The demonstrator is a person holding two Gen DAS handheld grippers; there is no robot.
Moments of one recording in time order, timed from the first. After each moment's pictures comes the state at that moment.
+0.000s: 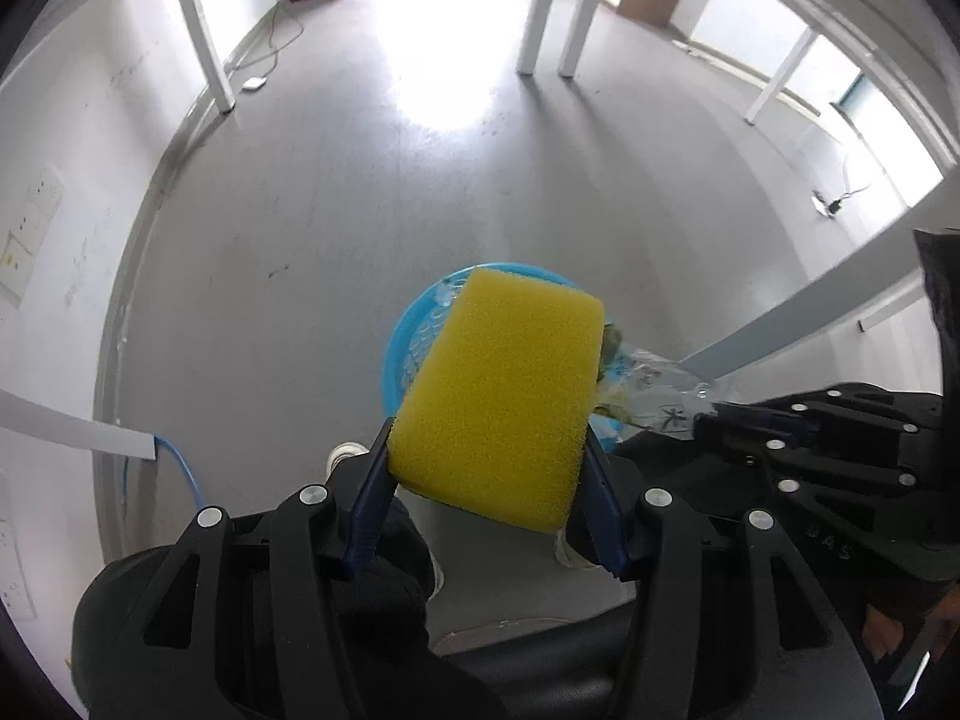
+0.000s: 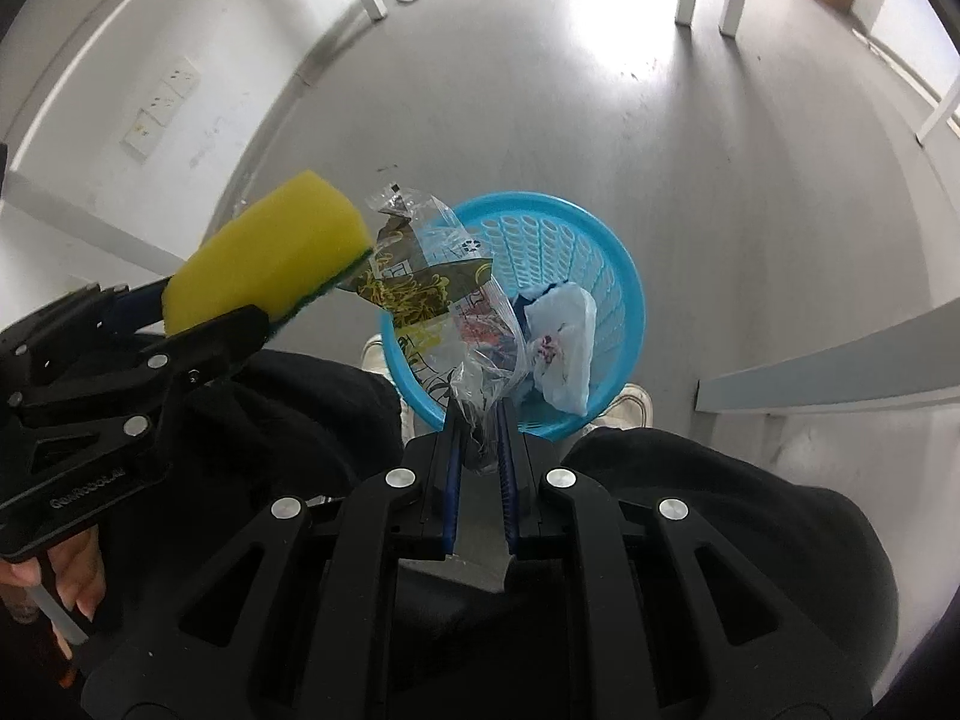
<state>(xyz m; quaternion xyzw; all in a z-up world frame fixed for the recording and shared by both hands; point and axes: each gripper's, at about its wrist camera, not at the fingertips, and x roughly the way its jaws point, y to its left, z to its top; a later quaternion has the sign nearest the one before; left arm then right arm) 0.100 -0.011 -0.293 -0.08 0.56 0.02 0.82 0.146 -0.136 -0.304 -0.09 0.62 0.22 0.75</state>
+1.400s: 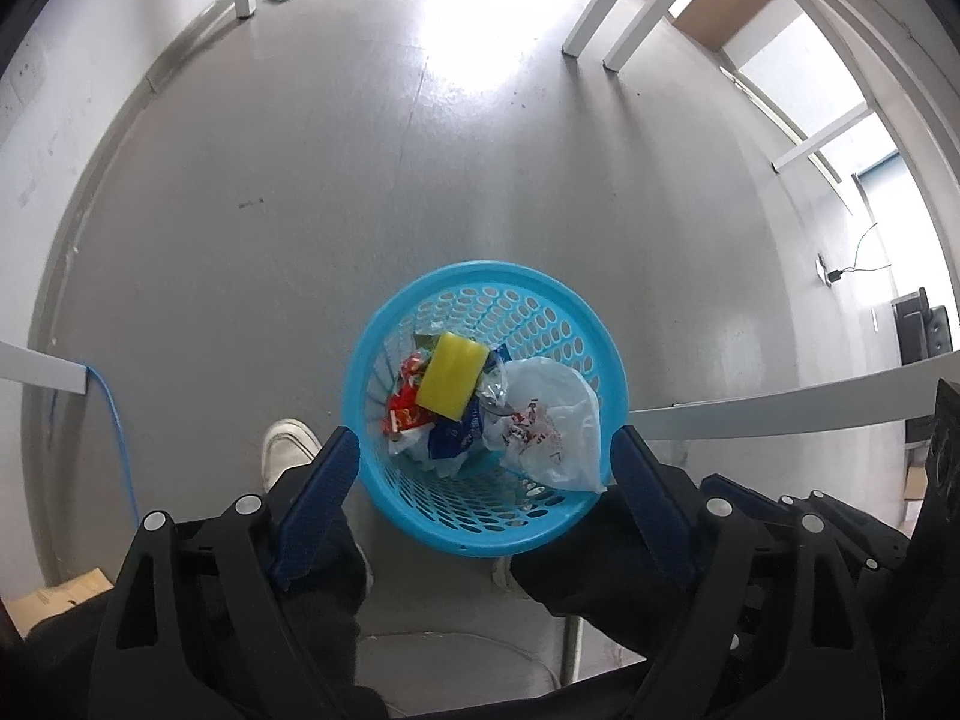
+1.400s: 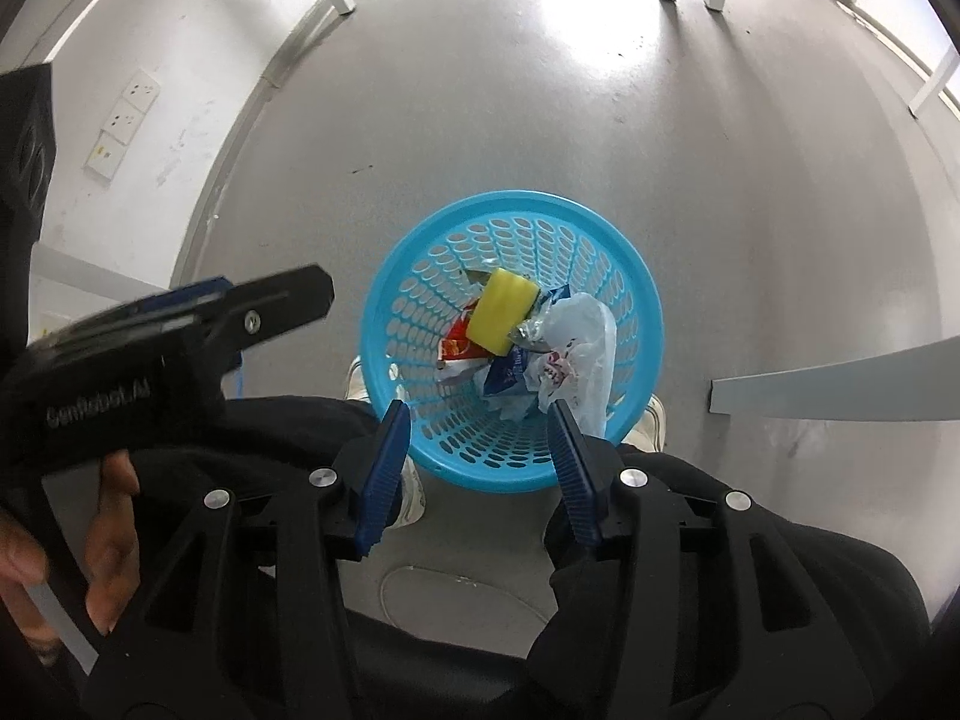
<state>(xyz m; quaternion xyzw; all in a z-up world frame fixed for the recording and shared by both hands) 0.134 0.029 -0.334 -0.20 0.57 0.02 0.79 0.165 -0.121 -0.345 -0.08 0.63 0.20 0.75</state>
